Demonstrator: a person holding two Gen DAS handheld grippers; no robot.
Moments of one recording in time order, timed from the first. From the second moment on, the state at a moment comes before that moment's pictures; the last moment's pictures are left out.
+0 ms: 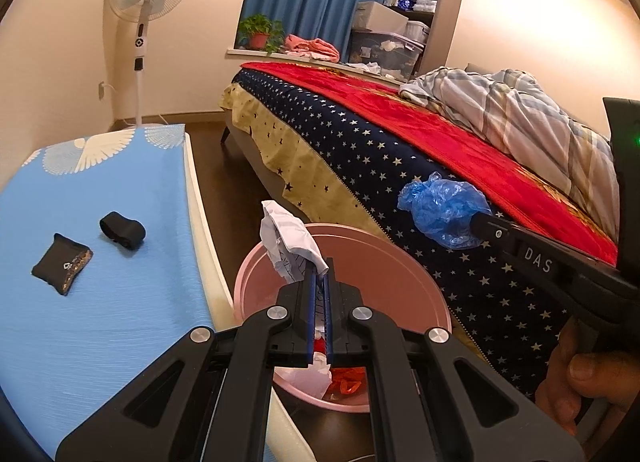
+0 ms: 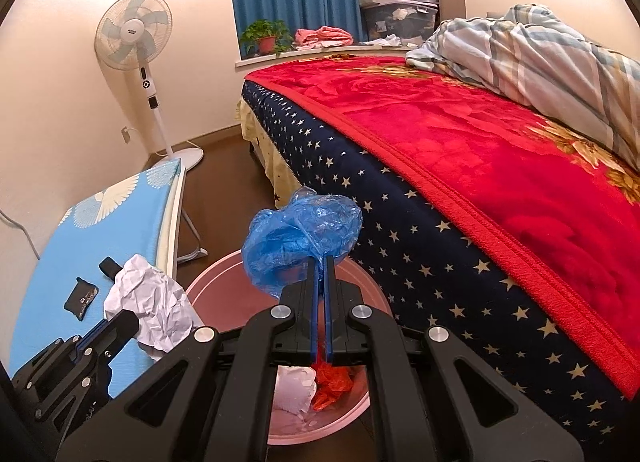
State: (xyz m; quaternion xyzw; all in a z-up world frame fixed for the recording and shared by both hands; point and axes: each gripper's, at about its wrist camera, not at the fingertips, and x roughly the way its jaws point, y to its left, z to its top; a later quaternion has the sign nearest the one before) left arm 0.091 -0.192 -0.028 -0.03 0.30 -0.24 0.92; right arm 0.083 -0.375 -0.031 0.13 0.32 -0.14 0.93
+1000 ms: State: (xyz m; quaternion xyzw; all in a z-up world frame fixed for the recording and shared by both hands) left arm 0.090 -0.211 -0.032 -0.02 0.32 -0.25 0.91; right arm 0.077 -0.381 -0.027 0.13 0.32 -0.15 0.92
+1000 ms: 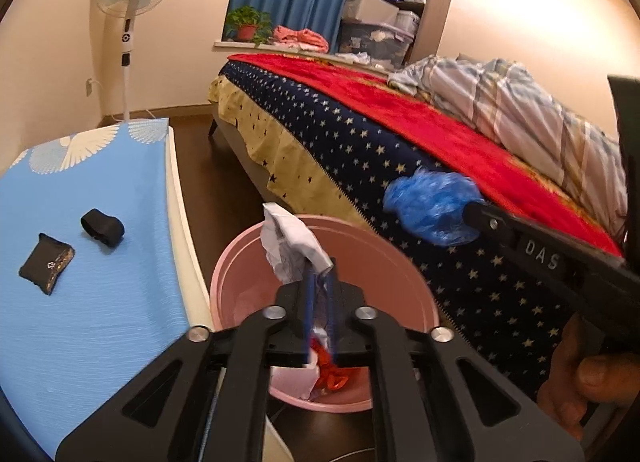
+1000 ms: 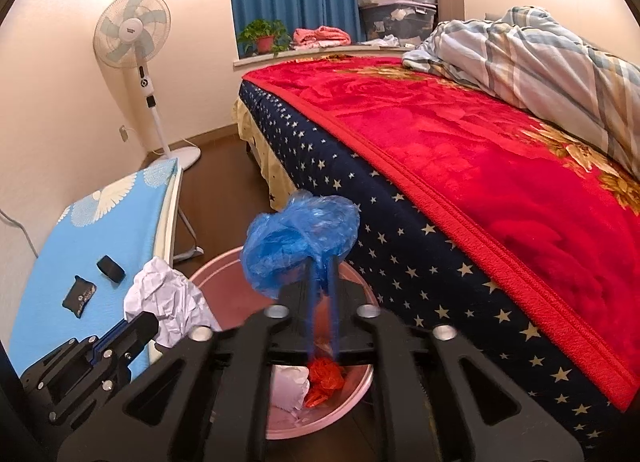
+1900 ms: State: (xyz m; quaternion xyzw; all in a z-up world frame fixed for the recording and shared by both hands) left arm 0.099 -0.065 -0.033 -0.09 0.29 -0.11 0.95; right arm 0.113 -0.279 -0.024 0.12 0.29 -0.04 0.95
